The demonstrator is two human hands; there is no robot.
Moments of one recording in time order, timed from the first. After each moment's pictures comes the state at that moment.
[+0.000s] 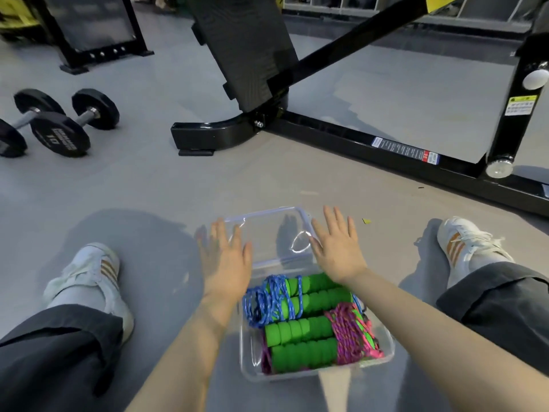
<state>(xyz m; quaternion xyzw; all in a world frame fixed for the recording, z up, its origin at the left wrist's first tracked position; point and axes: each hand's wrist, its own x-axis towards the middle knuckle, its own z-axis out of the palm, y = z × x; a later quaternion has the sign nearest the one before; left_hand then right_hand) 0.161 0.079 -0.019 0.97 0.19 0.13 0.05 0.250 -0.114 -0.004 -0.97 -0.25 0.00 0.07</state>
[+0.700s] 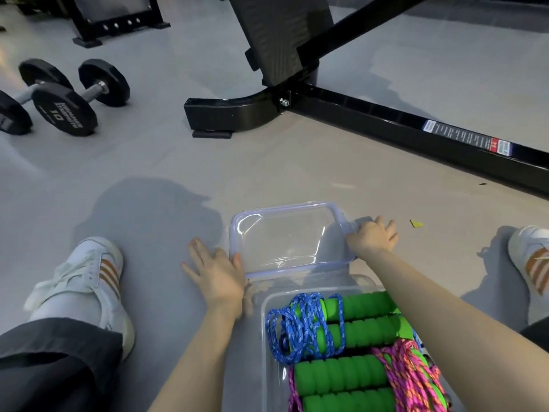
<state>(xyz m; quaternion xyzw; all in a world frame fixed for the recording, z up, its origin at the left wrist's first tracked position) 0.187 0.136 -0.103 0.90 0.41 0.04 0.17 0.341 -0.072 -0.069 -0.97 0.06 0.14 0.19</state>
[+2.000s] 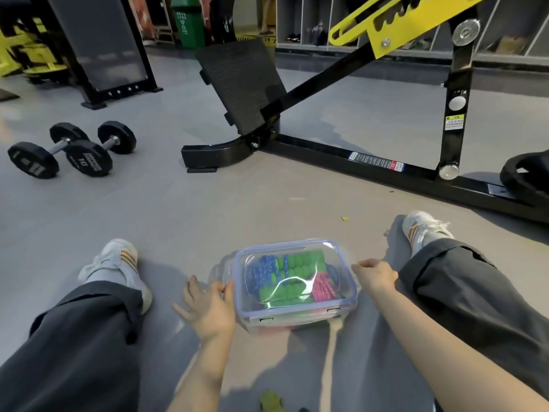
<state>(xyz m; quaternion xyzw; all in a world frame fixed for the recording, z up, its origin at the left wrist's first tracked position) 0.040 0.036 -0.045 0.85 0.42 0.23 0.23 0.165 -0.216 0.008 -0.87 0.18 0.09 0.45</state>
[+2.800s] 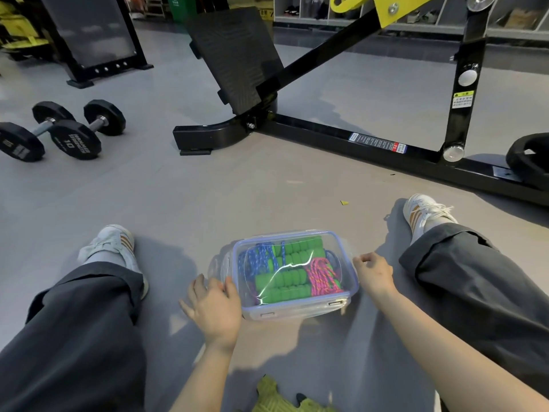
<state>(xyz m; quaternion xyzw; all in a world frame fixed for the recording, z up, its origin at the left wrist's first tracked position) 0.036 0.020 -0.068 0.86 0.41 0.20 0.22 0.161 -0.225 -0.028 -0.89 0.13 0.07 0.44</state>
